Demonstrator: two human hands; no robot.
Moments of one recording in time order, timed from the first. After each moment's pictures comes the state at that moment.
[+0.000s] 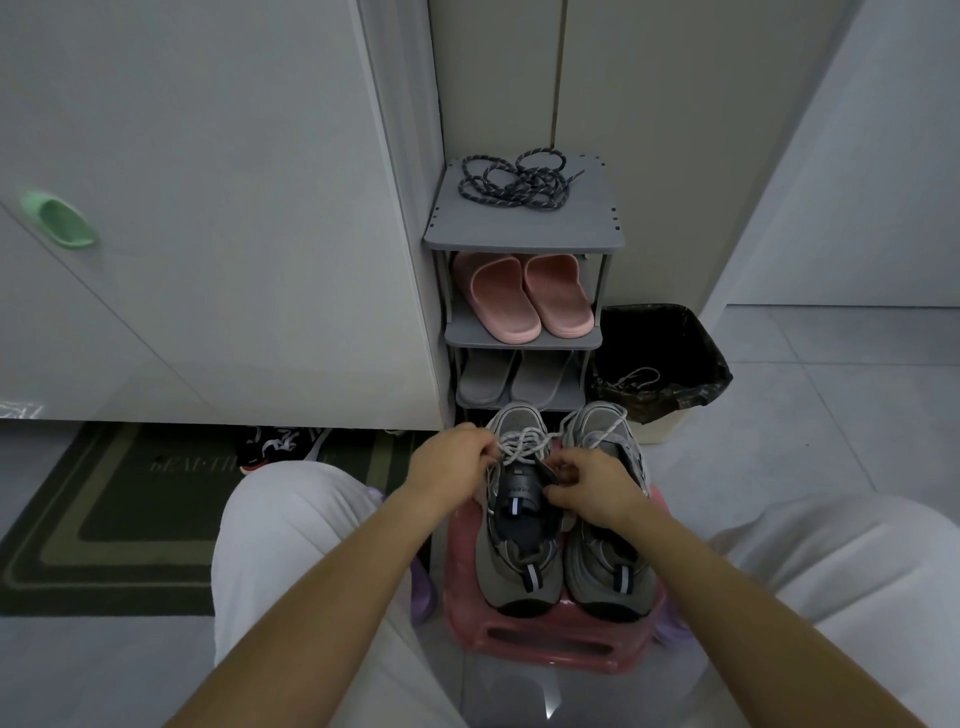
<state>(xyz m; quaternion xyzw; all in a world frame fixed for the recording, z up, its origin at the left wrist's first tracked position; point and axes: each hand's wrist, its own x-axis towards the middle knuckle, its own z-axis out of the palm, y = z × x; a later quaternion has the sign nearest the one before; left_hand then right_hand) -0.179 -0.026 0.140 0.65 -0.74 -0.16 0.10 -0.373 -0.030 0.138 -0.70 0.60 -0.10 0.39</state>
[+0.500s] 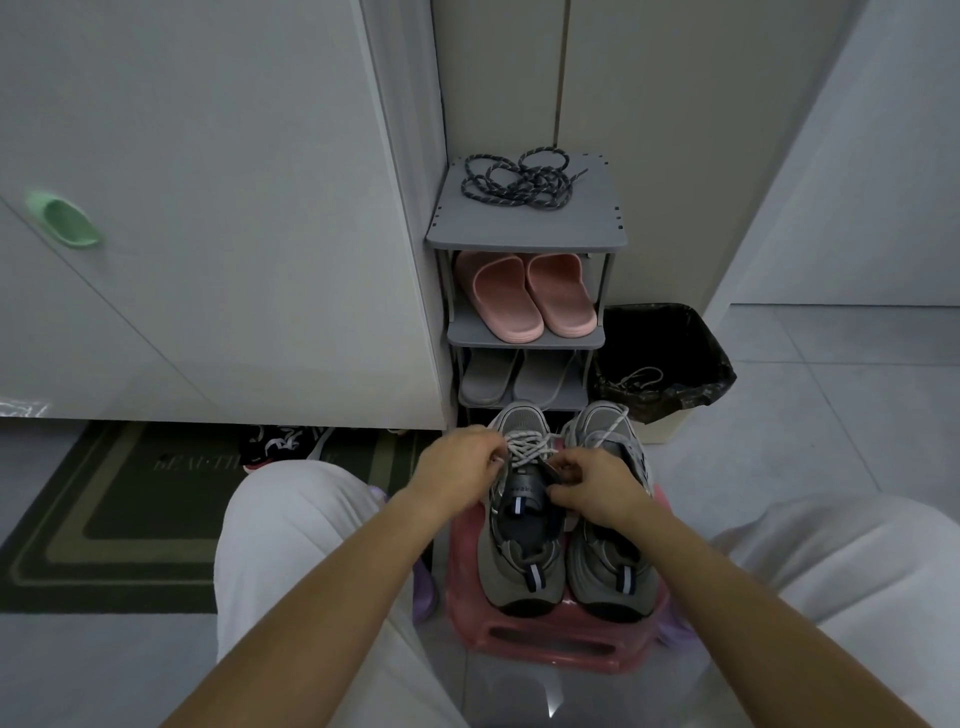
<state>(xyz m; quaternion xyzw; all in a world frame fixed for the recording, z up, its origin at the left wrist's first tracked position) -0.181 -0.024 0.140 0.61 -0.77 -0.14 0.11 -0.373 -0.030 0.138 -0.69 0.60 -0.10 0.39</state>
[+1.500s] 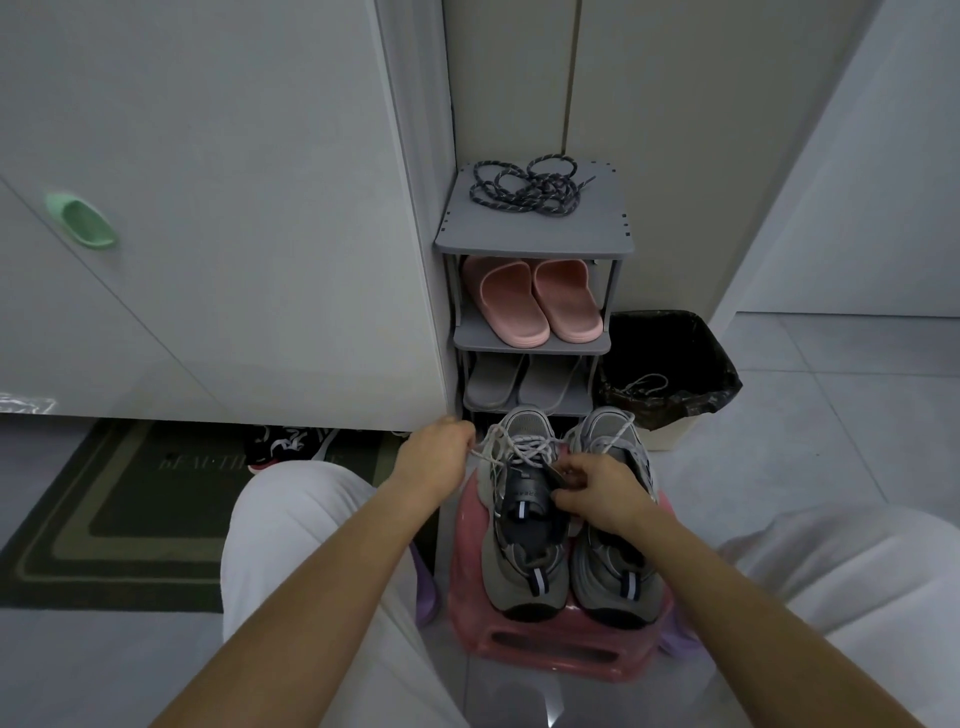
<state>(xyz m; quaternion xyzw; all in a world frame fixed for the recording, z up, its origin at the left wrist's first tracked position) -0.157 -0.031 0.145 0.68 -0.72 -0.13 0.06 -0.373 -0.029 0.138 -0.69 0.60 -0.10 0.39</state>
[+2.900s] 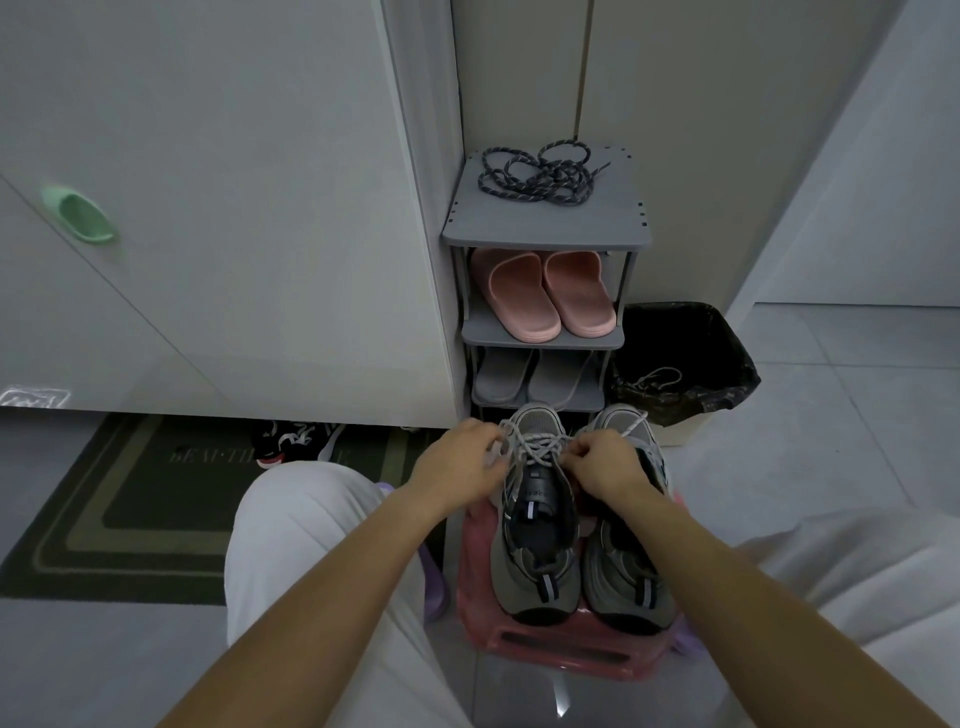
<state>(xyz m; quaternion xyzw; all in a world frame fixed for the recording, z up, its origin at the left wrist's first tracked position) -0.165 -0.028 0.143 0.65 -0.72 -0.23 0.09 -0.350 -0.057 0.139 -0.62 0.68 -0.11 0.37</state>
